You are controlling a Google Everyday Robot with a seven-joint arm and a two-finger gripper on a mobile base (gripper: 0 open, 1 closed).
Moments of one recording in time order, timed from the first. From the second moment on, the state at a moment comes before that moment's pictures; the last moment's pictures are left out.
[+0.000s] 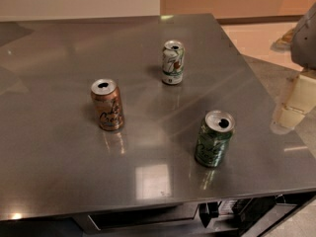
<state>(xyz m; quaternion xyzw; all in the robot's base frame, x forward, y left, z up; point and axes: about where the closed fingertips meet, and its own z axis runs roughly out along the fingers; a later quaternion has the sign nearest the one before) 0.438 -0.216 0.977 -0.60 0.78 -0.04 0.16</state>
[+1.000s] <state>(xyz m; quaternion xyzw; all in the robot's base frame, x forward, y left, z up) 0.508 -0.204 0.976 -0.58 0.79 0.00 0.20</state>
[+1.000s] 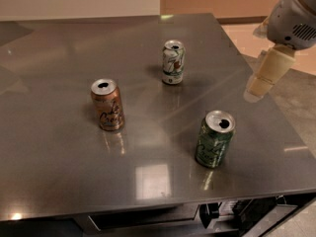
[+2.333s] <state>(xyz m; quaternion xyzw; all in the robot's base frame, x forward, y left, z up) 0.656 -0.101 0.925 -0.57 0.77 0.10 0.28</state>
